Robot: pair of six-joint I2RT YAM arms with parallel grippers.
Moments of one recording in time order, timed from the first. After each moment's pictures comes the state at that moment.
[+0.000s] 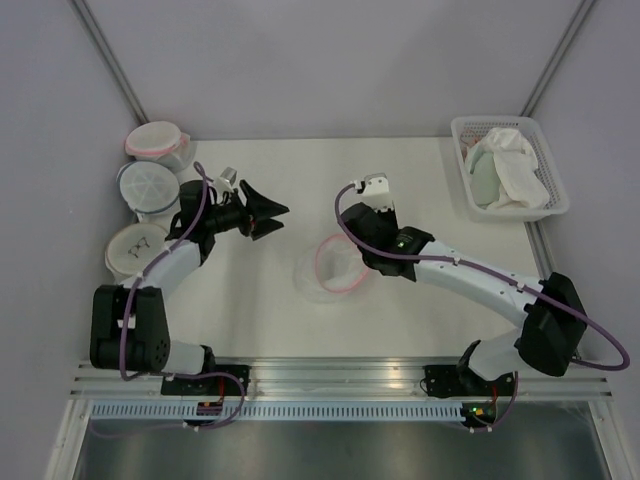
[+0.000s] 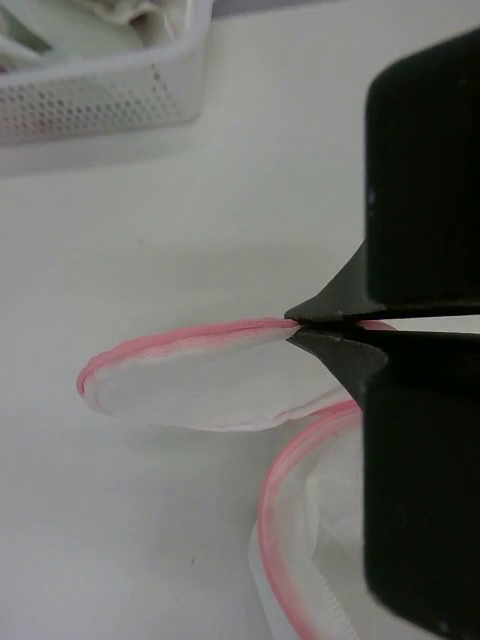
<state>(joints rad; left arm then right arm) -0.08 1.44 0.79 0.21 0.92 -1.05 0.87 1.43 1.12 -0.46 0.83 0.39</state>
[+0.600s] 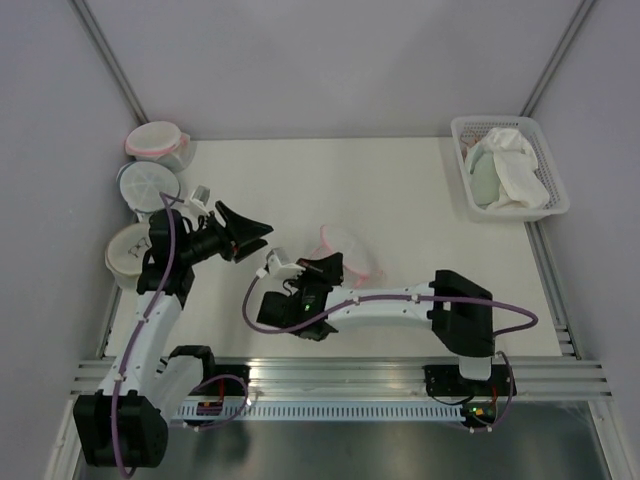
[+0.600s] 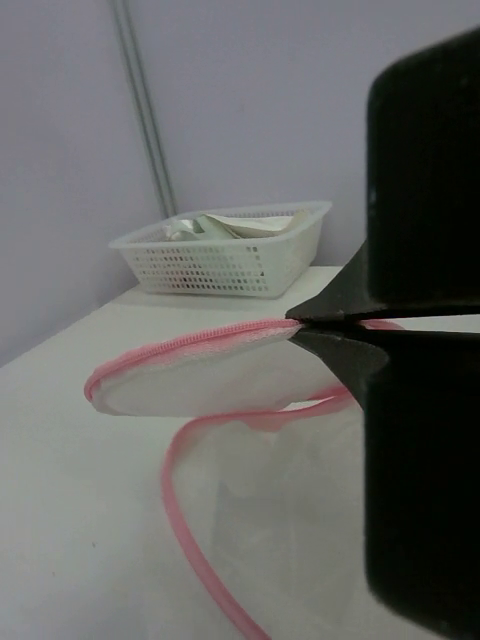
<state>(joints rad) -0.01 0.90 0.64 -0.05 0.86 -1.04 1.35 1.87 1.40 -0.77 1.42 0.19</state>
